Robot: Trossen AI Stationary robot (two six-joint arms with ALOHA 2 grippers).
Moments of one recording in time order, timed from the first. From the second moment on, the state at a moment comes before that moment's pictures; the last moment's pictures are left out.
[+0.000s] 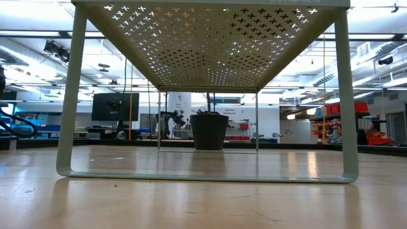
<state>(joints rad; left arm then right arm) -0.08 1.33 1.42 -0.45 0.02 0.14 1.12 1.64 1.43 0.73 1.49 -0.51</state>
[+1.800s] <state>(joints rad) -0.08 1.33 1.42 -0.45 0.01 0.14 0.97 1.62 1.58 -0.93 0.22 0.65</state>
